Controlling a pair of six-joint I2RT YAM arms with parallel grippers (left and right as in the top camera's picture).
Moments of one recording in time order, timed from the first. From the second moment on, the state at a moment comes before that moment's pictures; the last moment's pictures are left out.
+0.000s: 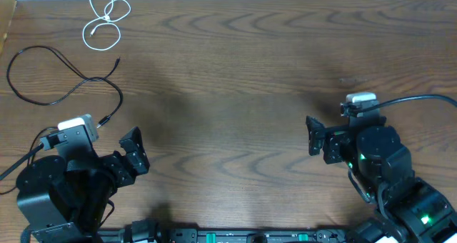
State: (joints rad) left arm 0.20 0.66 1.25 -1.18 0.15 -0.16; right arm 0.58 0.75 0.90 -0.71 0.27 0.31
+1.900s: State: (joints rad) left arm 0.20 0.66 1.25 -1.18 0.15 -0.16; right arm 0.58 0.53 0.96 -0.80 0.49 0.23
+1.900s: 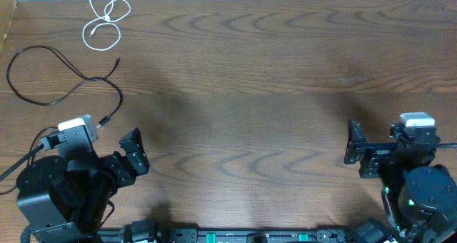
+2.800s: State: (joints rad) left arm 0.20 0.66 1.25 -1.18 0.15 -0.16; right arm 0.58 0.53 0.96 -0.91 0.50 0.23
